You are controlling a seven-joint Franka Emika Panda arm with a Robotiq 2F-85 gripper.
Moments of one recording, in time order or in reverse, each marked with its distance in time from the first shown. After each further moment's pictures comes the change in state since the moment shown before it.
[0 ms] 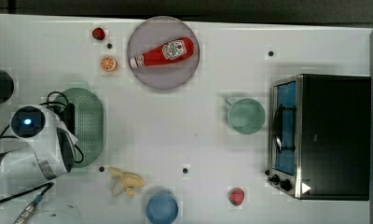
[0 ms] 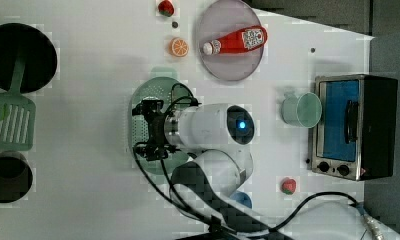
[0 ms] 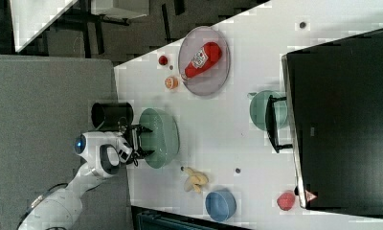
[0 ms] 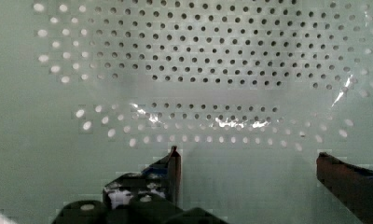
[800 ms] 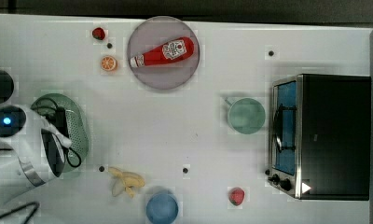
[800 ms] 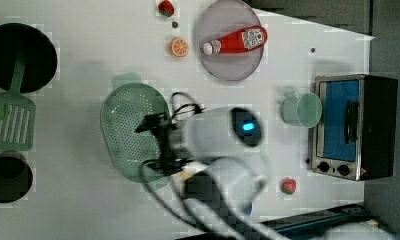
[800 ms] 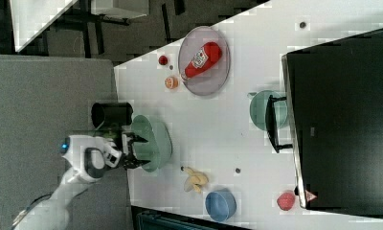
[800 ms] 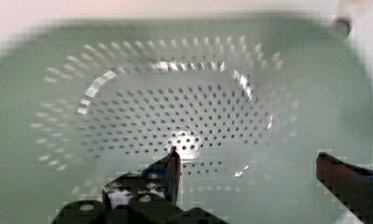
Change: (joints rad) arm 0.077 -0.153 -0.098 -0.027 -0.020 -0.272 -0.127
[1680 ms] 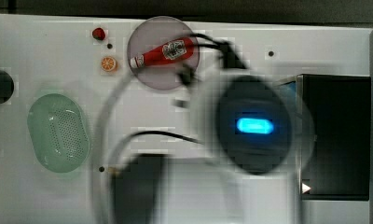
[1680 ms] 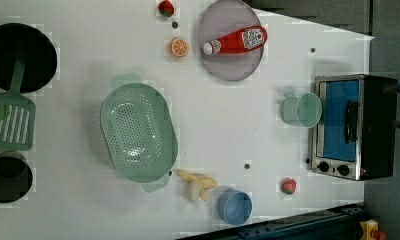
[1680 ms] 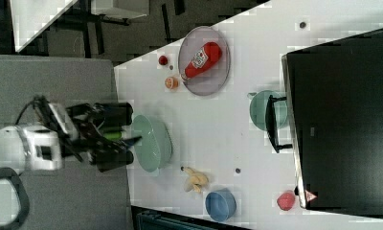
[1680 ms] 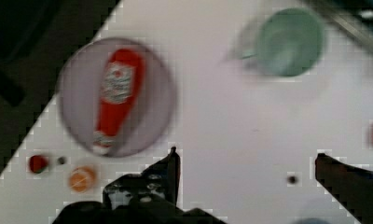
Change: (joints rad) arm -0.084 -0.710 -0.627 0.049 -0.420 -0.535 -0.799
